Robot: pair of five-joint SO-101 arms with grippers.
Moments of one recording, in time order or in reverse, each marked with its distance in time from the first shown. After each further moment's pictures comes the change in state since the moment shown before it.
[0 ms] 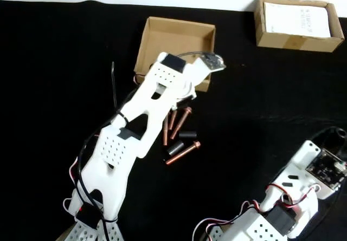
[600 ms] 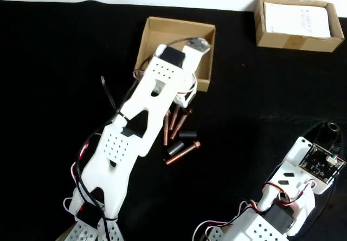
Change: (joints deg) left arm -0.2 3.0 -15.2 11.6 28.6; right arm -2.4 0.0 0.0 0.0 1.1
